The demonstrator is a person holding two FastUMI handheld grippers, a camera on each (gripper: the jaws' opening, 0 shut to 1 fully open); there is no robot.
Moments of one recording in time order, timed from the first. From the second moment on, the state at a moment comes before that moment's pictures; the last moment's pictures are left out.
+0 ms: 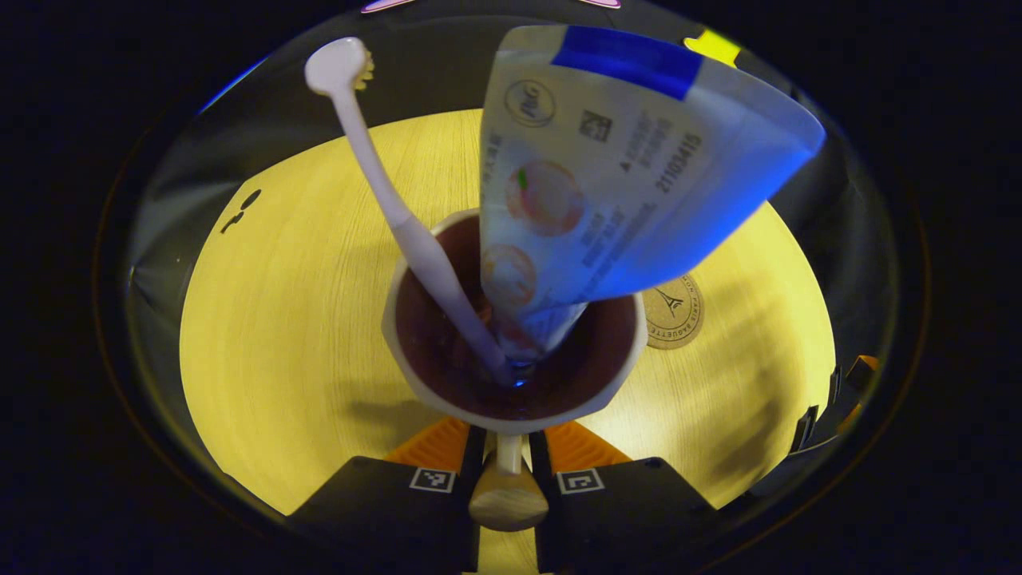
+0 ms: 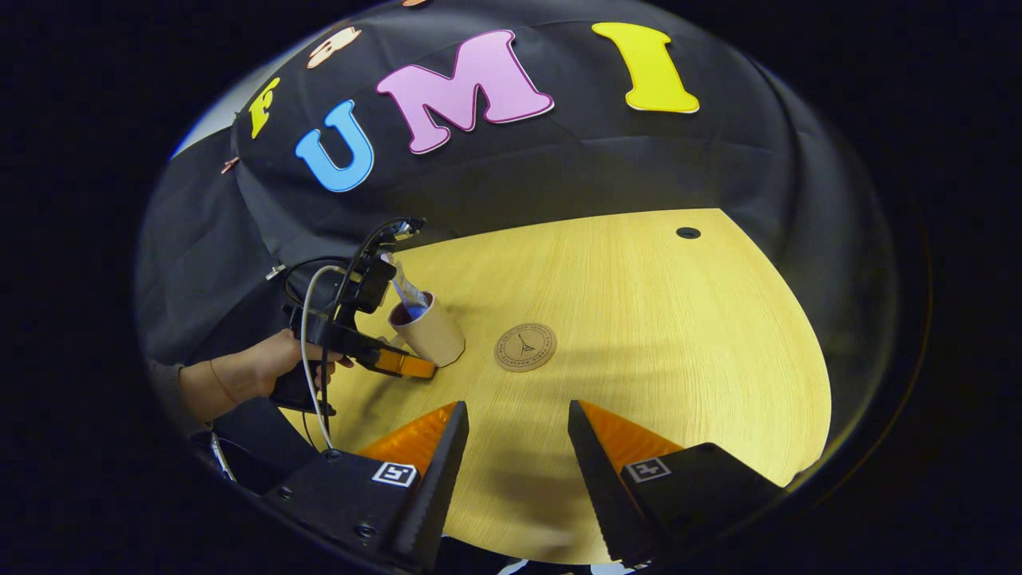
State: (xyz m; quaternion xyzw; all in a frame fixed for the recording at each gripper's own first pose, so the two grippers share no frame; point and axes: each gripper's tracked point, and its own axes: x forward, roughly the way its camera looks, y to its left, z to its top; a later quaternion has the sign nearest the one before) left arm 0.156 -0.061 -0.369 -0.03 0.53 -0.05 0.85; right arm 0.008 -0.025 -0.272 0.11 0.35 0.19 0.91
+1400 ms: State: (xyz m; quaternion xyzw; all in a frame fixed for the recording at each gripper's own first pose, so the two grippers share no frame) left arm 0.195 -0.185 -0.365 0.03 0.53 -0.13 0.84; right arm 0.000 -0.108 -0.276 0.15 0.35 0.10 0.92
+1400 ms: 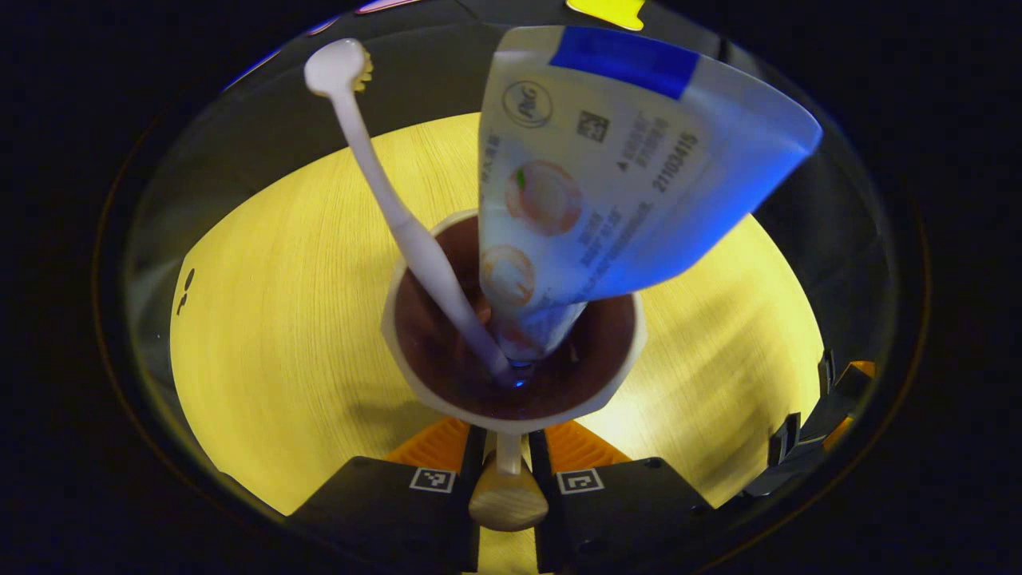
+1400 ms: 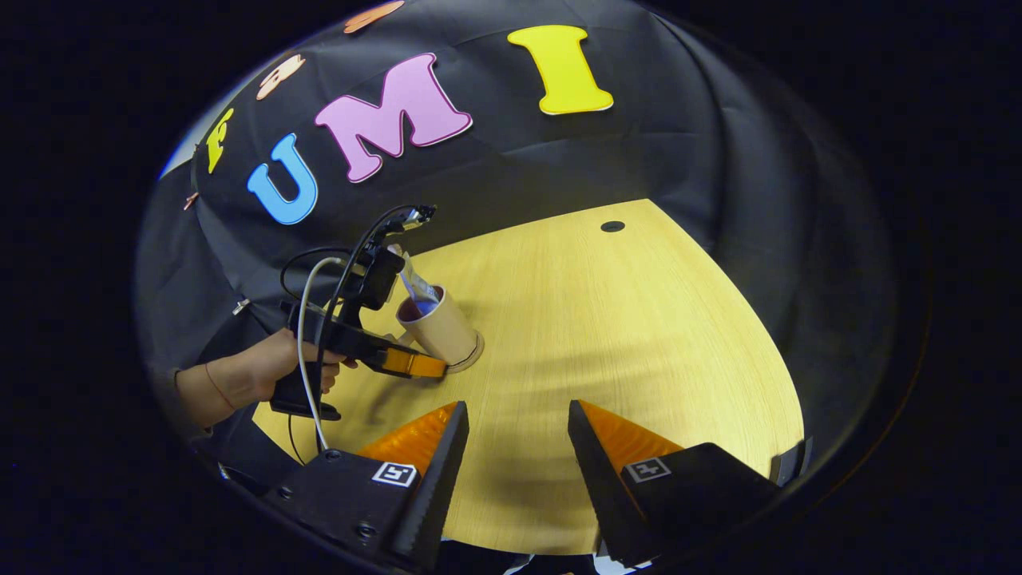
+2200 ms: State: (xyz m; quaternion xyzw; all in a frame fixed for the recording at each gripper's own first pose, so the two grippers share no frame) left arm 0.183 -0.181 -0.362 0.06 0.53 -0.12 0.84; right arm 0.005 -0.113 -0.279 0.15 0.35 0.10 0.92
